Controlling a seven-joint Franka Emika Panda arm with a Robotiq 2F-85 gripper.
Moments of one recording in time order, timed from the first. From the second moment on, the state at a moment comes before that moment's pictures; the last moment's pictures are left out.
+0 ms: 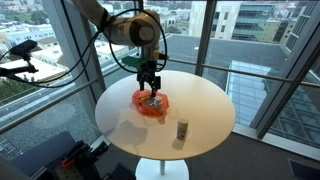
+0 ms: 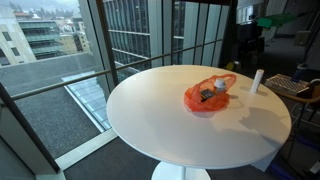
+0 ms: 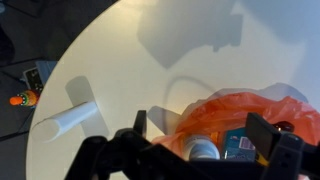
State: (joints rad) arm 0.10 0.20 -0.07 -2.10 -0.08 2.09 0.22
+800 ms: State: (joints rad) arm 0.02 -0.14 -0.07 -2.30 -0.10 2.01 0.17
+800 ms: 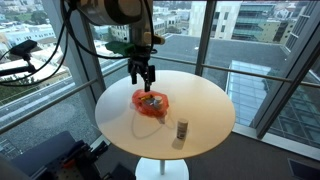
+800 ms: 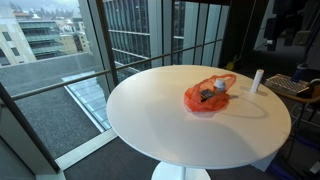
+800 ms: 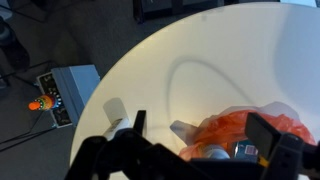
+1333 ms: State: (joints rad) arm 0.00 -0.30 -0.07 -2.36 -0.10 1.99 0.15
